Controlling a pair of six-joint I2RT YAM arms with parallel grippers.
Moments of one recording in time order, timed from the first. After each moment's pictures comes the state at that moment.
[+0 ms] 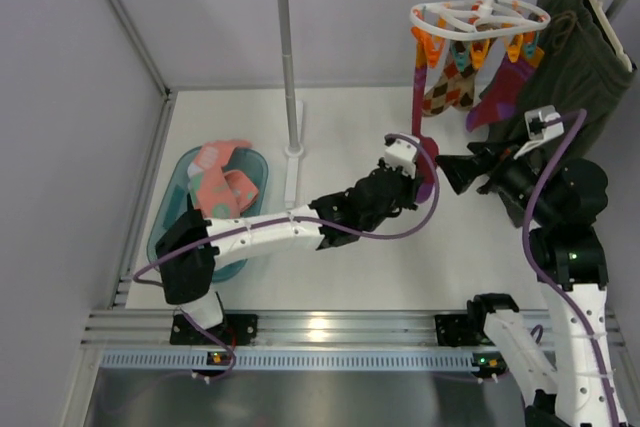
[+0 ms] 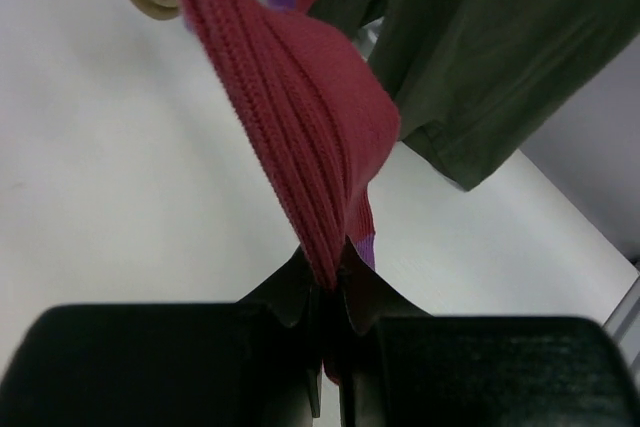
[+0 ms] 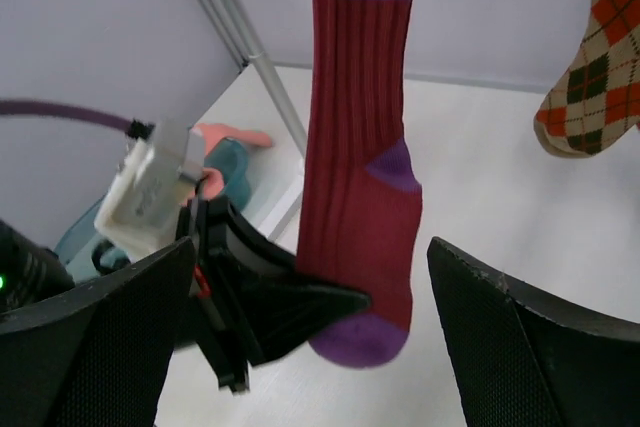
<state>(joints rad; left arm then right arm) -1.16 1.68 1.31 0.19 -0.45 -0.36 0.03 0.66 1.01 -0.36 -0.57 0.33</state>
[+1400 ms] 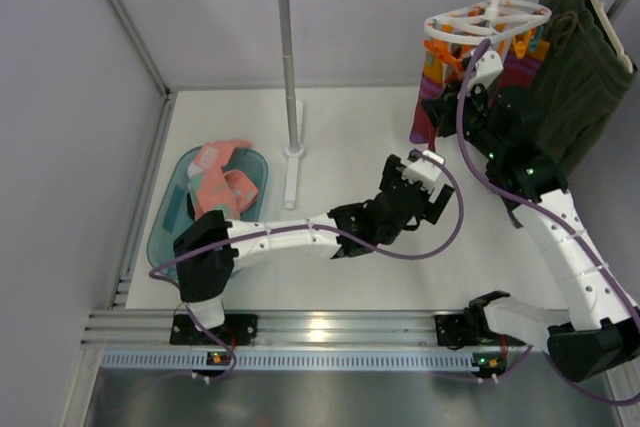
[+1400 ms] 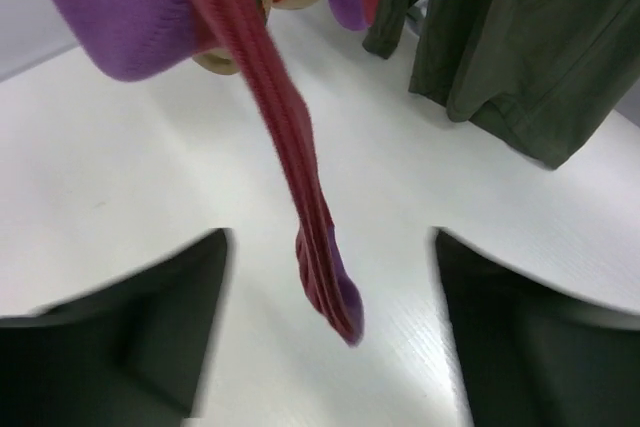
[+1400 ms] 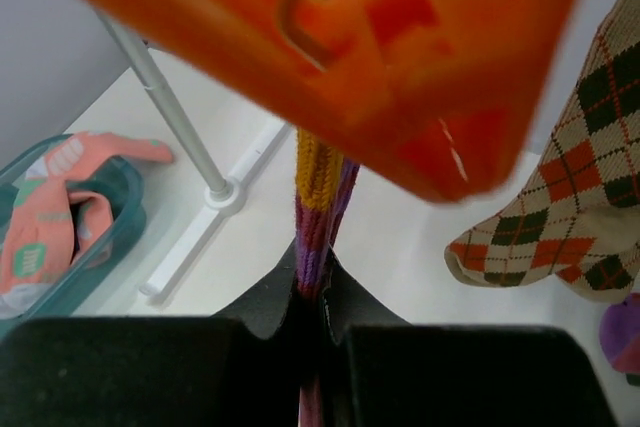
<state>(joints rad) -1.25 1.80 1.40 0.20 -0.60 -0.13 0.34 1.13 1.29 -0.28 -0.16 0.10</state>
